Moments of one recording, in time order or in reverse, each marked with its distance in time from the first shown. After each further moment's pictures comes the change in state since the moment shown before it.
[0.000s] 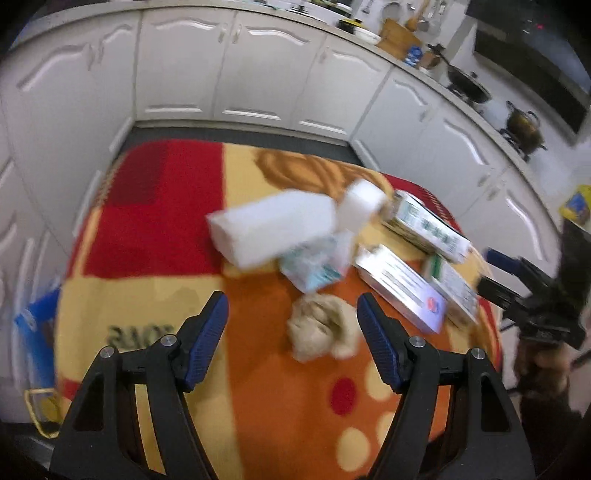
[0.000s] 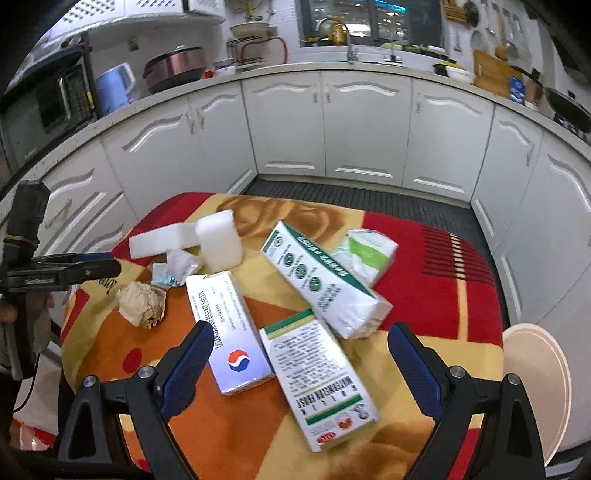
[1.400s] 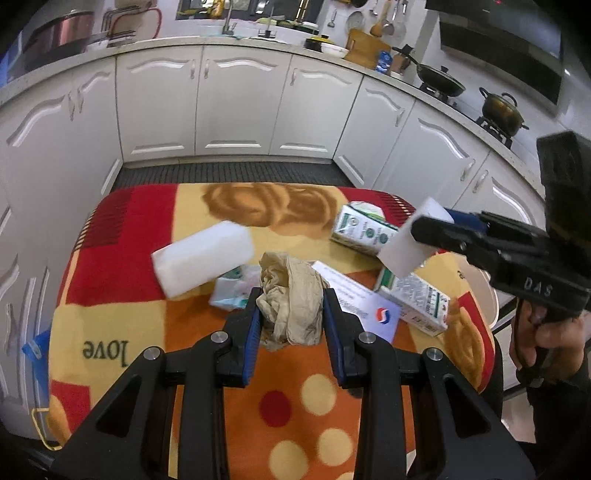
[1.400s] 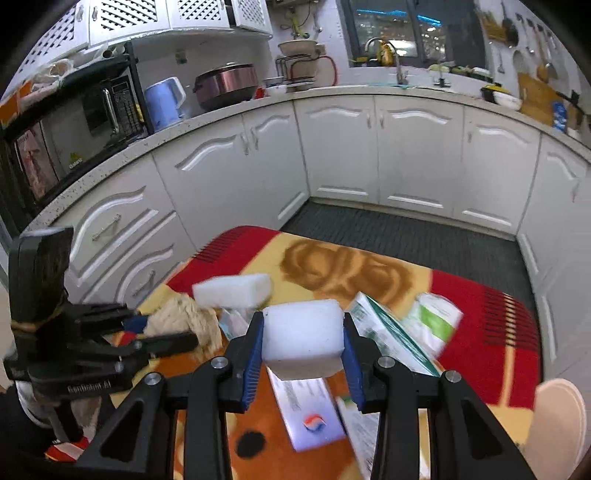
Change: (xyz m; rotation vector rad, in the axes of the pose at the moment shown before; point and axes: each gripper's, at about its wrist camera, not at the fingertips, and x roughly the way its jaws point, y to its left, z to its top) left arm -0.015 -0.072 0.002 0.112 -0.108 0.040; right arm -0.017 0.027 0.042 -0.052 -0.085 0.154
